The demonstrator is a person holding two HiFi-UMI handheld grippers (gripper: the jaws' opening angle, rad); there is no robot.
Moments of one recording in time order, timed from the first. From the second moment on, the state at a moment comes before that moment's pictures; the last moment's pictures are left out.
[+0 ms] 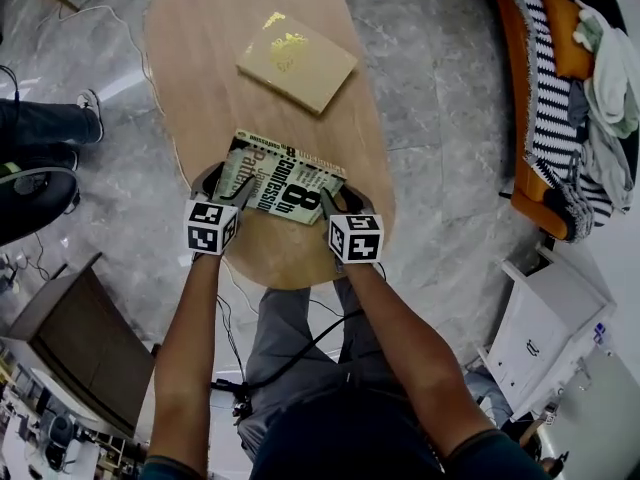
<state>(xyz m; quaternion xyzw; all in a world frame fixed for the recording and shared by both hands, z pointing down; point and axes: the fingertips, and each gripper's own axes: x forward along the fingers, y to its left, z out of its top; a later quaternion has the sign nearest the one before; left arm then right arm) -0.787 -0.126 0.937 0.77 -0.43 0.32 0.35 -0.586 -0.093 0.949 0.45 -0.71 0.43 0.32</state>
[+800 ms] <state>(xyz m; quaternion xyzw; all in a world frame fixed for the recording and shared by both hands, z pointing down) -0.810 -0.178 0.679 0.80 -0.53 0.18 0.21 -0.612 -0.202 0.671 0.49 -0.83 0.21 0.18</state>
